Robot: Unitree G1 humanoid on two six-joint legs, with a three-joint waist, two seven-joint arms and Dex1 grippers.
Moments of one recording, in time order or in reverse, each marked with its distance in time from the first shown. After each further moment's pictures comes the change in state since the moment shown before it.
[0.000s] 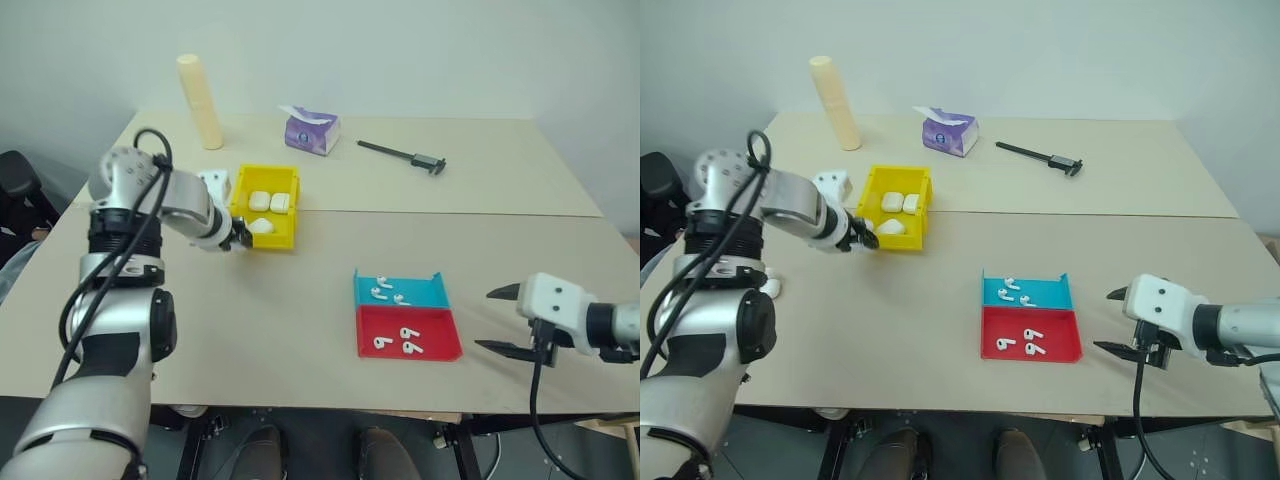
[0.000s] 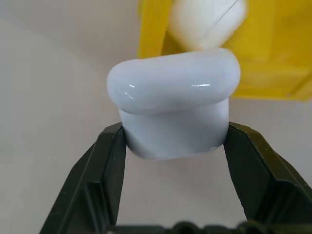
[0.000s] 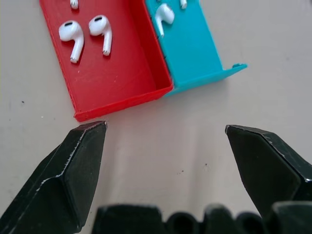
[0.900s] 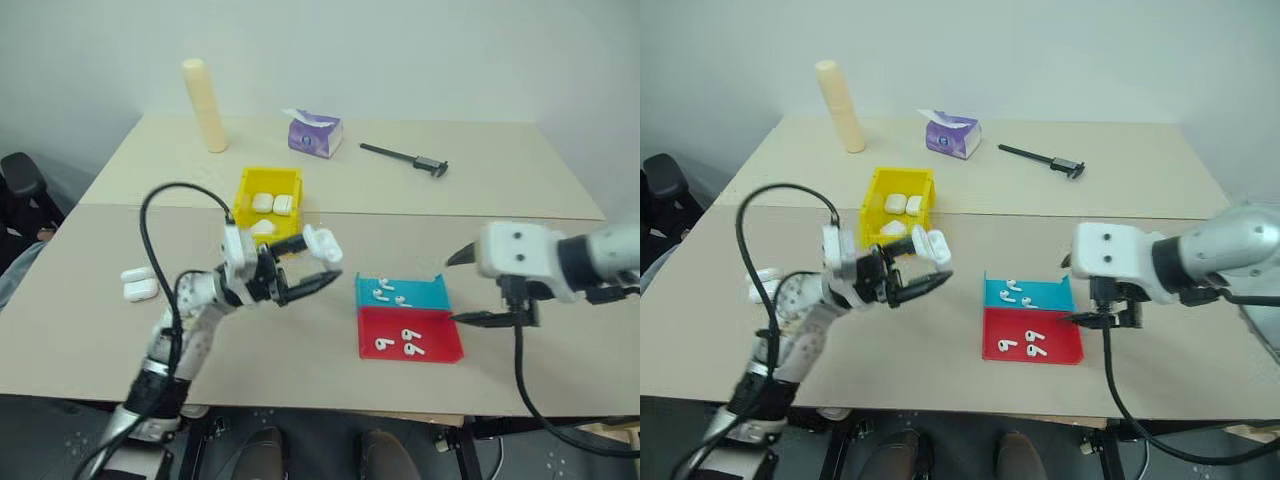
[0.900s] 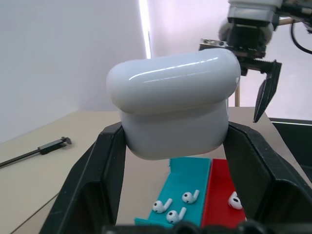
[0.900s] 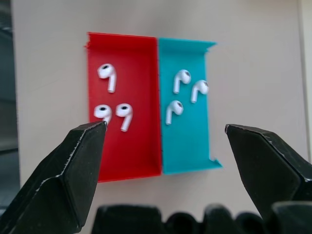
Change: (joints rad) left arm 0.889 -0.187 -0.215 -0.585 0.579 -1.768 -1.671; right arm -0.618 -0.198 0.428 -0.242 0.101 0.404 0.136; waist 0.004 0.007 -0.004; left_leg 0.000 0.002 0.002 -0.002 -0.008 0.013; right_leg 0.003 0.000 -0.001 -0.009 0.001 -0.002
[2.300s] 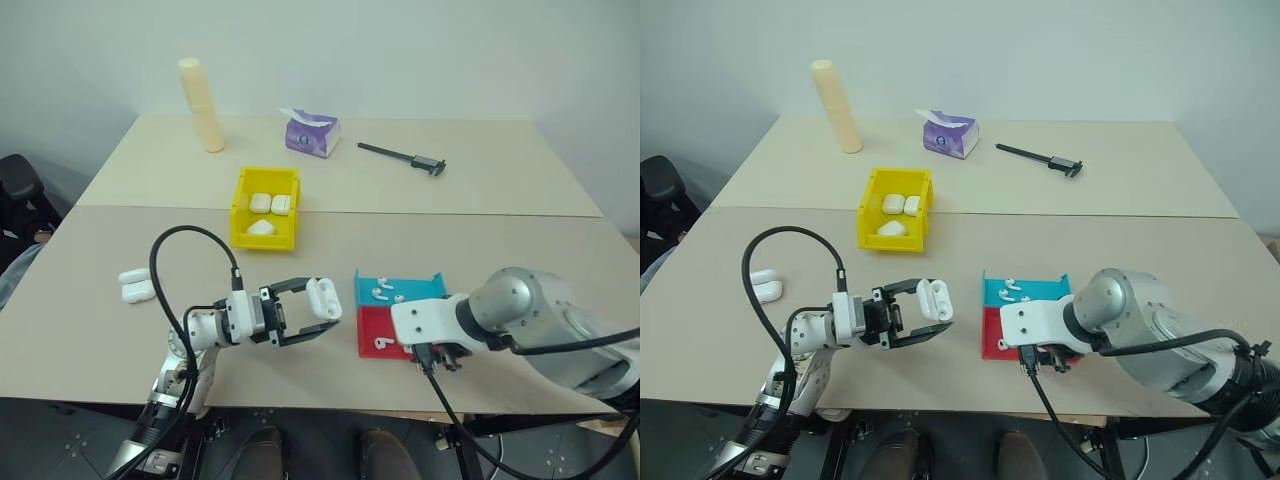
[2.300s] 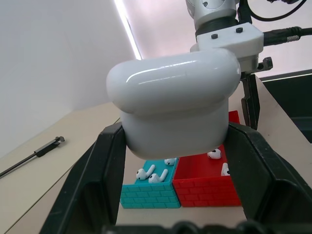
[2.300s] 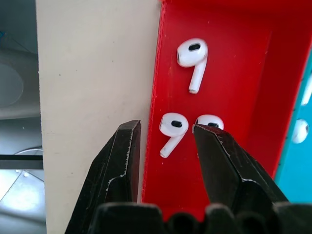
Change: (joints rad) left arm 0.122 -0.007 -0.003 0.017 0.193 -0.257 -0.047; right arm -0.073 0.216 0.514 -0.084 -0.400 0.210 -0.044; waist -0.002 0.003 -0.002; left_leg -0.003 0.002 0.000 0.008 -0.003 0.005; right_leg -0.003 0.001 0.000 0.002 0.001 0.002
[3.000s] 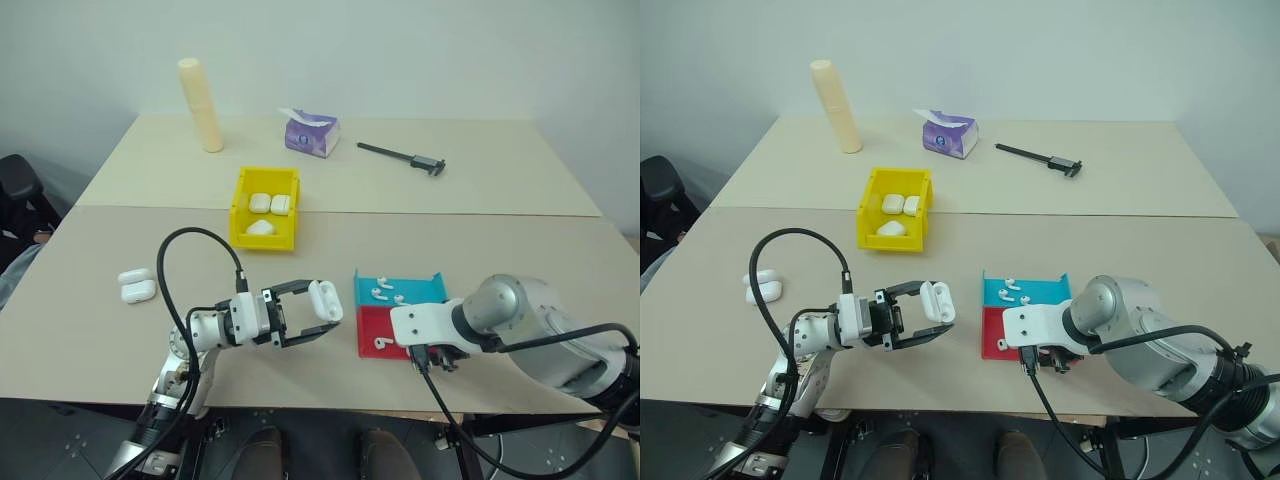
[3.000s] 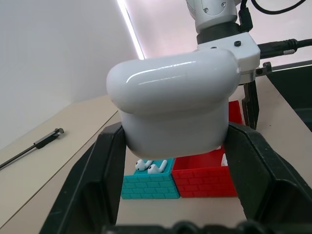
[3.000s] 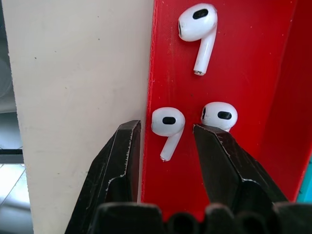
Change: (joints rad) left arm 0.005 0.007 -0.013 0.000 0.038 0.004 0.028; right arm 0.021 0.025 0.028 0.065 -0.076 -0.038 0.003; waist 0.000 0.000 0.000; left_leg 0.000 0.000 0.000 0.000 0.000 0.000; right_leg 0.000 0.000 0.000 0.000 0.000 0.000
